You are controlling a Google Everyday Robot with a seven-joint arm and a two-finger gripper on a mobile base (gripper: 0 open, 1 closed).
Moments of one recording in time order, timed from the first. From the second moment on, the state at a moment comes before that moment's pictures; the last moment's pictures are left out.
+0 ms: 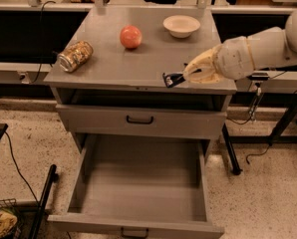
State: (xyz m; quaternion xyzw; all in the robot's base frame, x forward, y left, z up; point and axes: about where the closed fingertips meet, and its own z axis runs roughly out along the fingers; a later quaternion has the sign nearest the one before) arm 0.599 -0.123 0.888 -0.85 0.18 -0.03 0.50
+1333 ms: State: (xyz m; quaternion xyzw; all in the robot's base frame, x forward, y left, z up) arm 0.650 -0.132 0.913 -0.82 0.19 -0.07 0.53
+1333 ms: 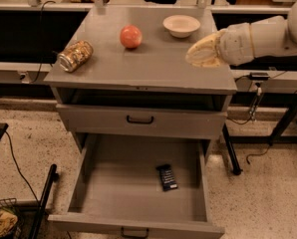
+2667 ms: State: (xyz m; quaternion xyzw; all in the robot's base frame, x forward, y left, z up) arm 0.551 -0.097 0.823 -0.92 0.08 -0.05 0.38
